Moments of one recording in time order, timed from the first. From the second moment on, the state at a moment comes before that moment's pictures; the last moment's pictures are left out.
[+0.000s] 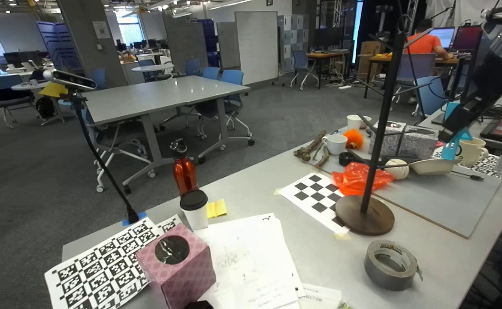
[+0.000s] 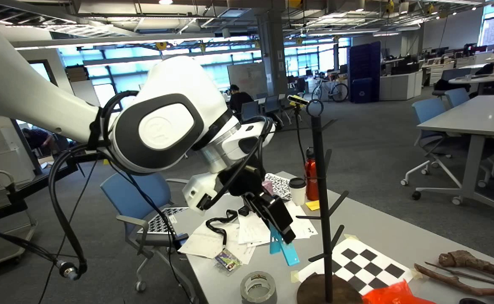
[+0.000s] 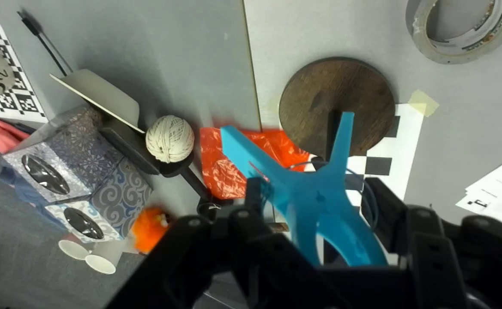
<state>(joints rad) -0.14 -0.22 -0.06 -2.46 -0.40 2.59 0.25</state>
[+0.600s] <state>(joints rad) -0.27 -0.14 -0.08 -2.52 -0.65 2.66 0.45</state>
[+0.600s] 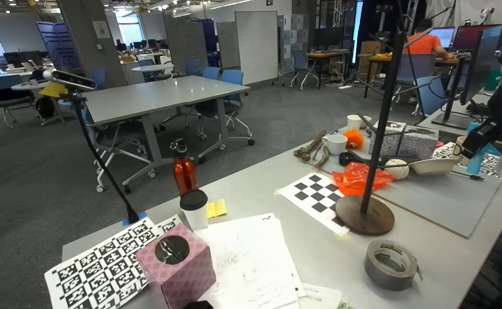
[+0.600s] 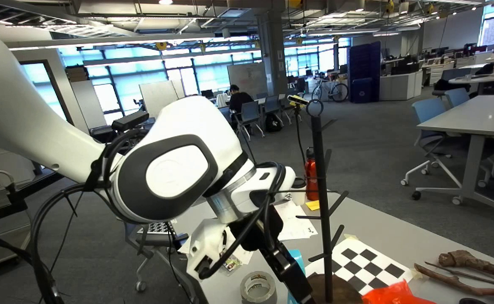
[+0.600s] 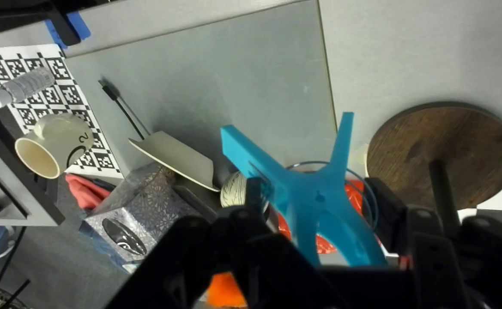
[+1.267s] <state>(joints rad) -0.29 0.13 -0.17 -2.42 -0.72 2.89 0.65</state>
